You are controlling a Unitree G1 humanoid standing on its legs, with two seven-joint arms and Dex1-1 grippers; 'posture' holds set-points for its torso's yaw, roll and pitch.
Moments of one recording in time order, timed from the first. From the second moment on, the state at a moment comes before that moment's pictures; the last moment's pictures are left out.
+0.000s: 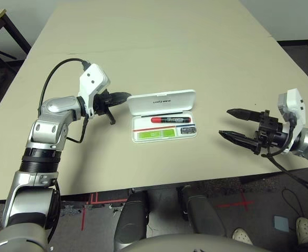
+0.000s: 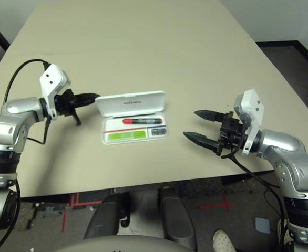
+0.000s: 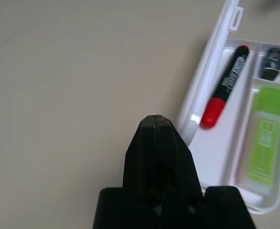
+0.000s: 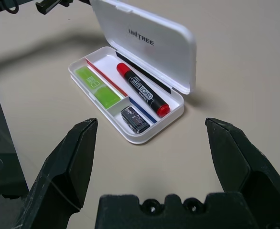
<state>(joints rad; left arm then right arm) -0.50 0.68 -0.01 0.05 -0.27 0.37 -1.04 -0.12 -0.73 -0.20 -0.23 0.59 0.46 1.05</state>
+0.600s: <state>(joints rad) -0.37 0.73 -0.12 -0.07 -0.24 0.28 -1.14 -0.11 -0.78 -0.18 -0.23 0.60 0.50 1.09</state>
